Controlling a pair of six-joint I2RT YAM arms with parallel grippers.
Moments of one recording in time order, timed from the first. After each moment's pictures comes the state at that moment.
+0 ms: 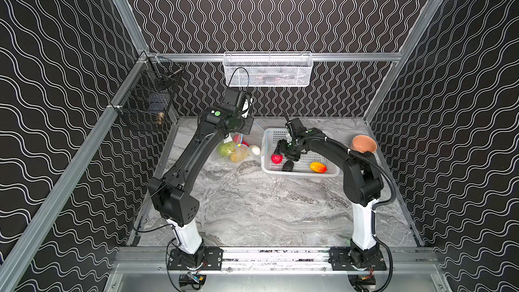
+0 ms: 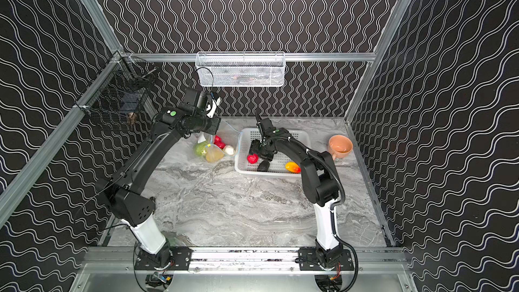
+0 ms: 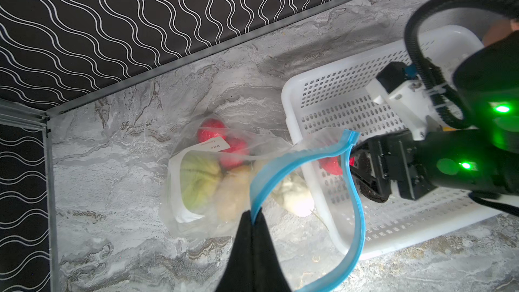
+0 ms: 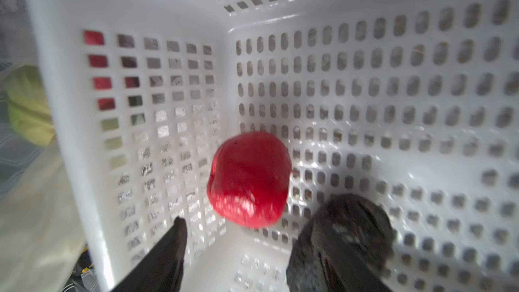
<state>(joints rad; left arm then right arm) -0.43 1.77 1.96 -1.01 -0.10 -0.01 0.50 2.11 1.71 -0.72 -0.24 0.69</state>
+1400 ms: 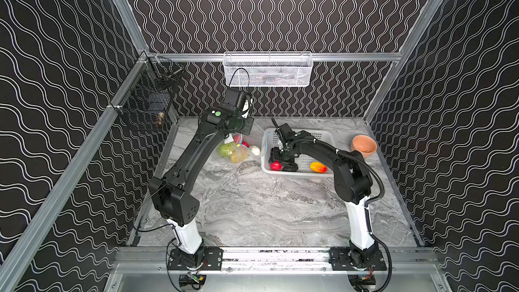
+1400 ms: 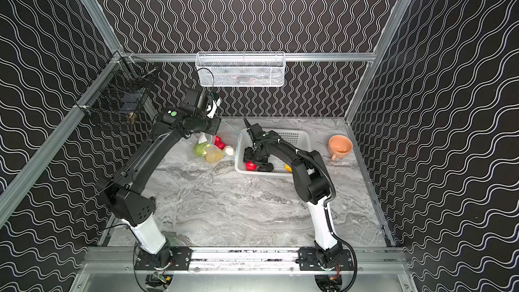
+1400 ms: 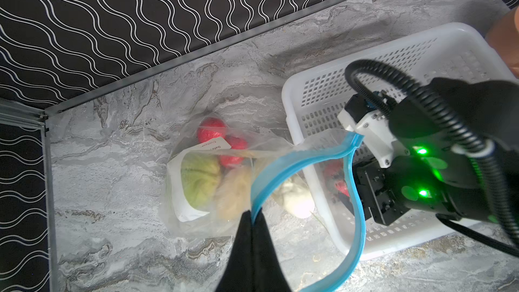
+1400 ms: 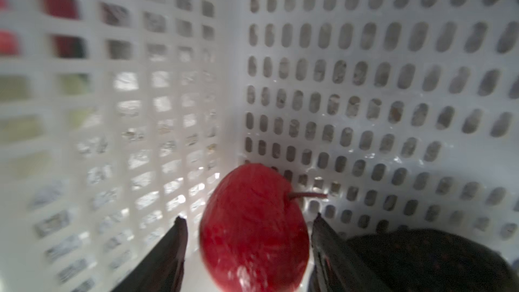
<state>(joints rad) -0.43 1.77 1.96 -1.01 -0.10 -0.01 0.58 2.18 1.75 -0.82 -0.20 0.61</state>
